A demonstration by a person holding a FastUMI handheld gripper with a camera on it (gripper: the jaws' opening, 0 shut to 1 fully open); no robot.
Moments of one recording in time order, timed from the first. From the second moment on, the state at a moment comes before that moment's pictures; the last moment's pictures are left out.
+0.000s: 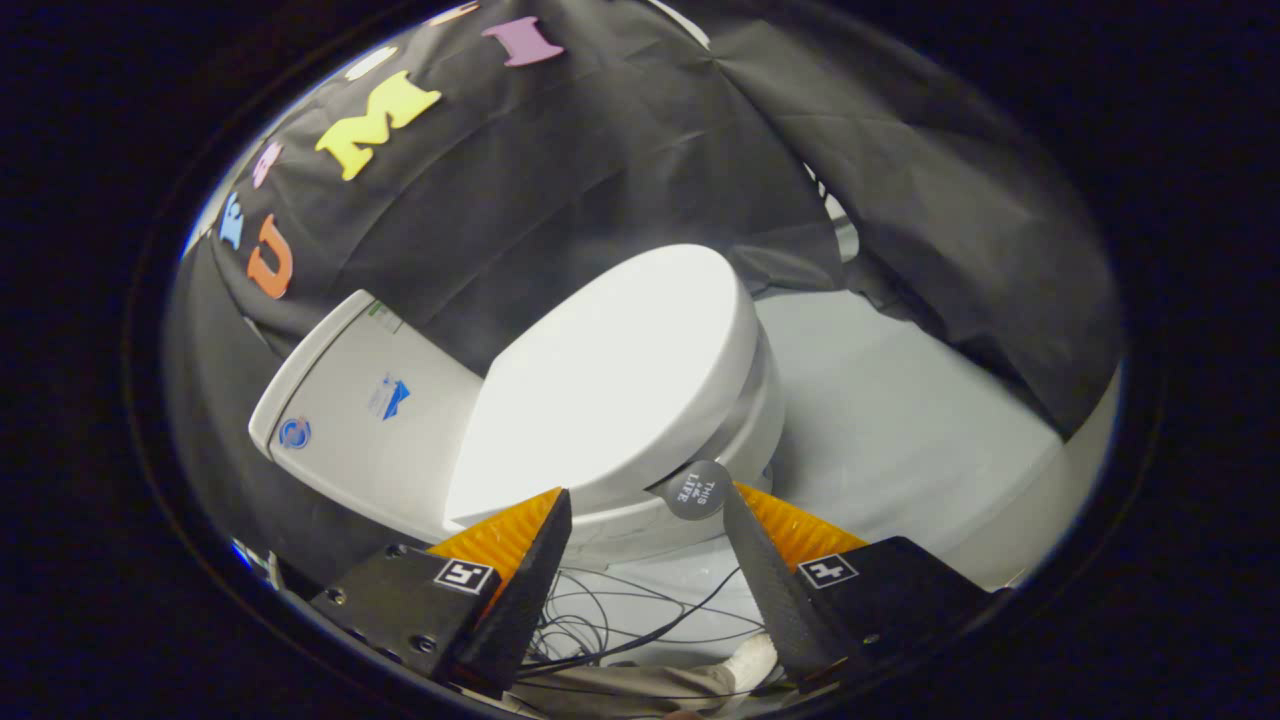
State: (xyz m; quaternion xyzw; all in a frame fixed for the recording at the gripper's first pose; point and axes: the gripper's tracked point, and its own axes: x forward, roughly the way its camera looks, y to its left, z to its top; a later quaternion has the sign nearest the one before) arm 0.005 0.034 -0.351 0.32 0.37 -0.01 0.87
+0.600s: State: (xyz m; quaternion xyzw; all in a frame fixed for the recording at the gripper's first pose) arm 0.021 0.028 -0.414 0.46 0.43 -0.06 0.77
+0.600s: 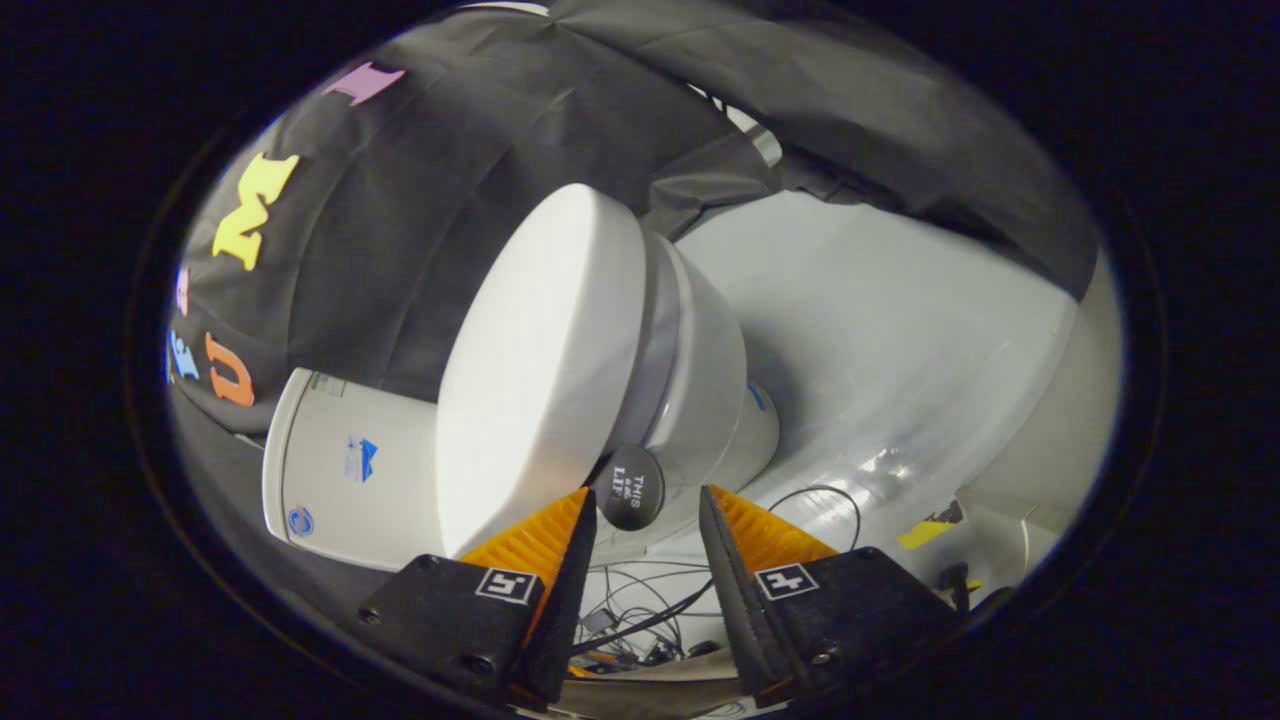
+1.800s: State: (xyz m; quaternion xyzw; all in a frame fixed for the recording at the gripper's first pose) arm 0.043 0.023 -0.363 0.55 0.38 -0.03 0.74
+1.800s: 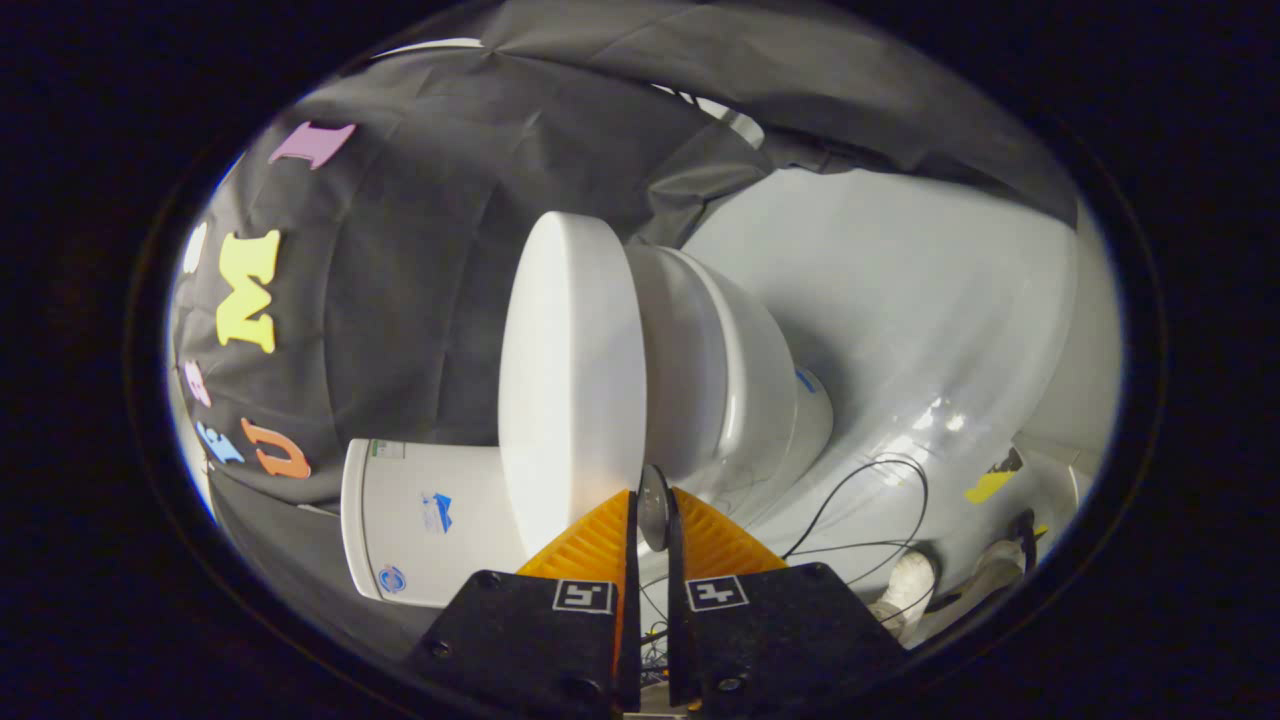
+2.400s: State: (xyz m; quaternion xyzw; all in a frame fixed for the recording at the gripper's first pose) arm 0.043 0.032 -0.320 0.50 0.38 -0.02 0.78
